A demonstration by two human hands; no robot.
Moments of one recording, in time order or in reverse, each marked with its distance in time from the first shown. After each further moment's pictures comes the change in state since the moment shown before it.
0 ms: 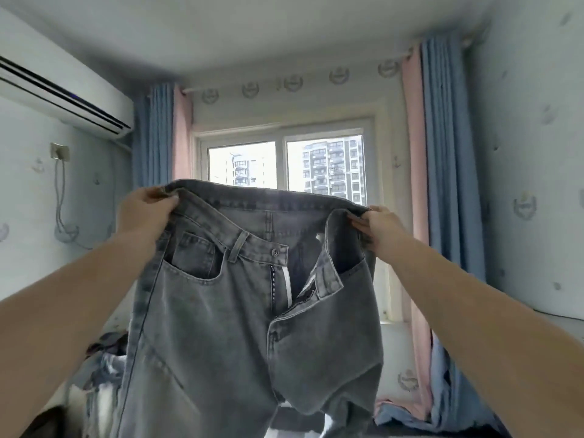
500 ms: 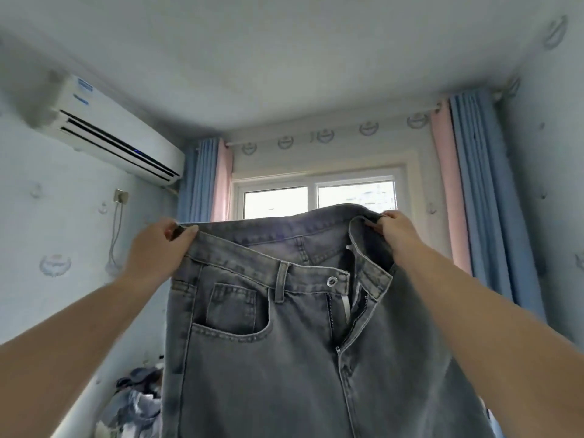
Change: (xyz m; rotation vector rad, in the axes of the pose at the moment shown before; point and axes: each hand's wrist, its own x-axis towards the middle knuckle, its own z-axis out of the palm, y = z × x) left_hand -0.028 0.068 -0.037 0.549 0.118 0.389; right_hand 0.084 -0.062 0.040 -0.195 0.025 -0.241
